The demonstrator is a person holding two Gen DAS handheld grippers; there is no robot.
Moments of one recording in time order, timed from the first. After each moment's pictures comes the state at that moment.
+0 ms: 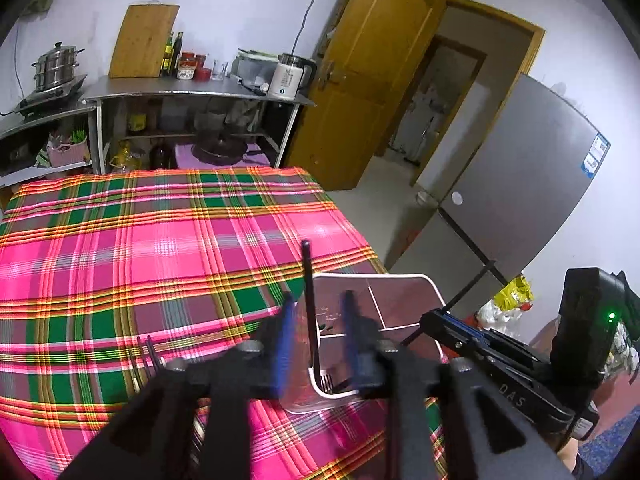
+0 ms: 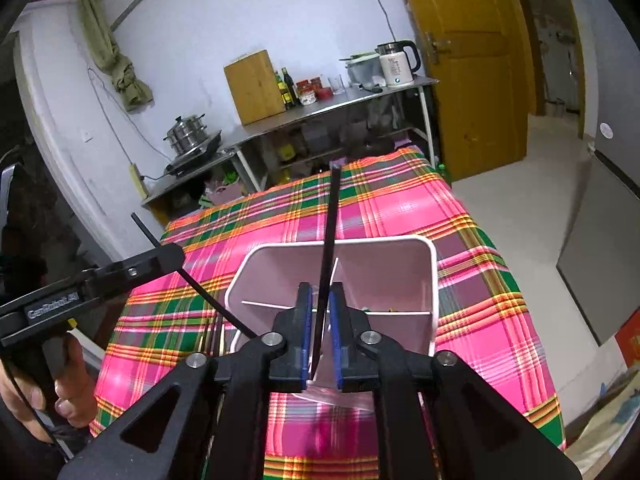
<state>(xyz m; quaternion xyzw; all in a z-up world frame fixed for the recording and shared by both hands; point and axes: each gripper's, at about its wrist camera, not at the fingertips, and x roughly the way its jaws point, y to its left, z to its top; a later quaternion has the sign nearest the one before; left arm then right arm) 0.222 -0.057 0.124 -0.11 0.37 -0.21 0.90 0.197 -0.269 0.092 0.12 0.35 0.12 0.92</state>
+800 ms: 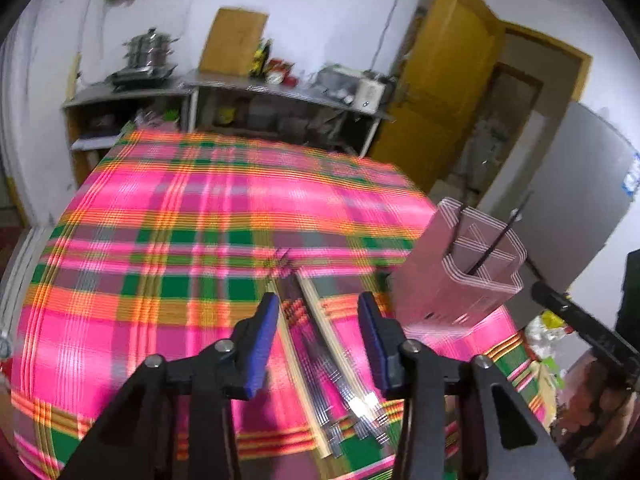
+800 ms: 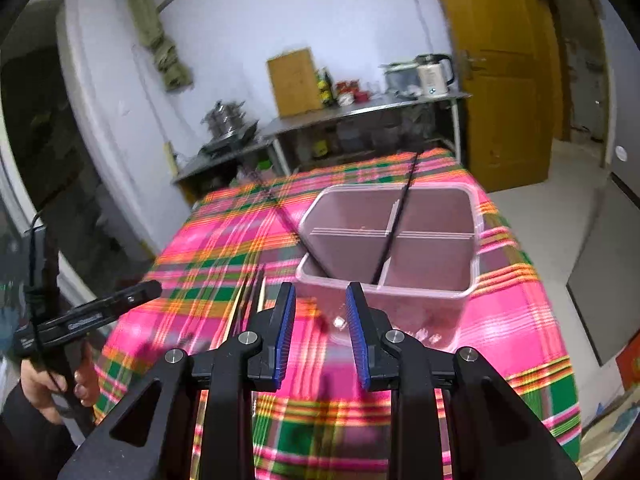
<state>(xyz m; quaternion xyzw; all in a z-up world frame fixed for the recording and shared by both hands) 0.120 0.054 0.061 -0.13 0.36 -0.08 0.92 0.128 -0.229 0.084 0.07 0.35 0.18 0.92</state>
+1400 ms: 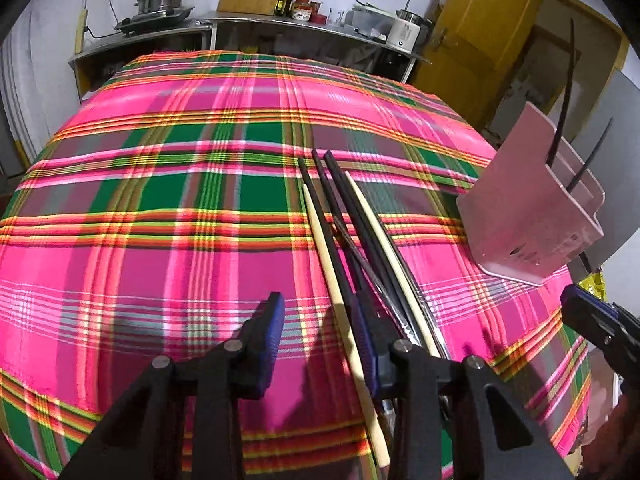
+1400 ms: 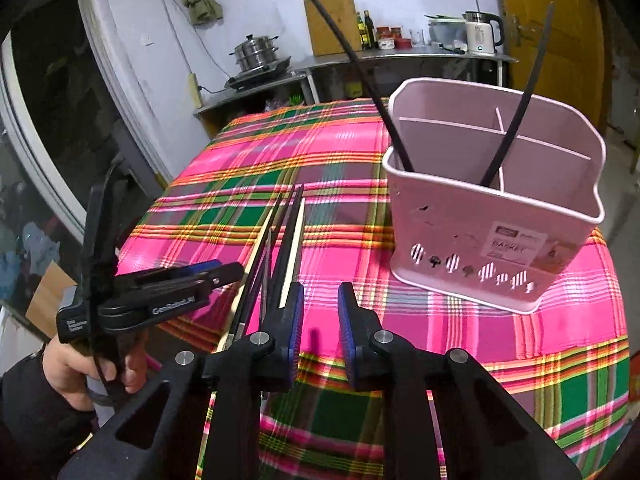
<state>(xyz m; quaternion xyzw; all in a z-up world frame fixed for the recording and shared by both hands) 0.150 0.038 -0.037 -0.12 0.45 -0.04 0.88 0.136 -0.171 0.017 0.03 0.42 0.23 0.88</state>
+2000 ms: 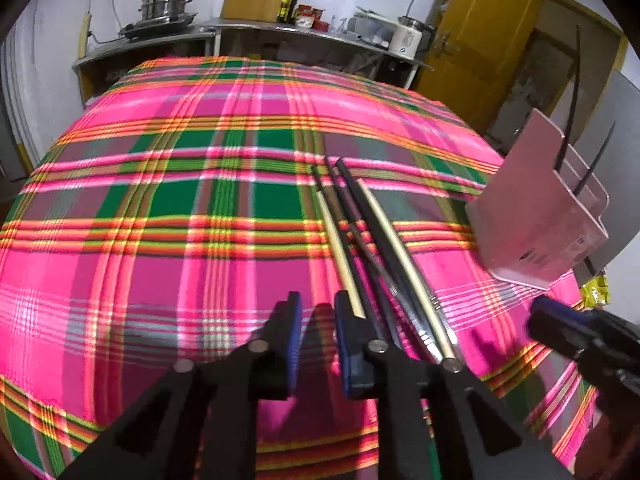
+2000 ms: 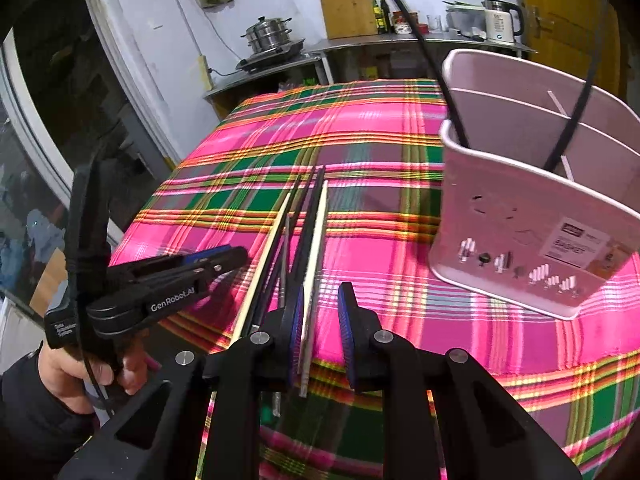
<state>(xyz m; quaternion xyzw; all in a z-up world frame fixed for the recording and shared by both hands) 0.148 0.048 -0.035 -0.11 0.44 -0.04 0.89 0.147 -0.143 -0.001 0.02 0.44 0.26 0.86</state>
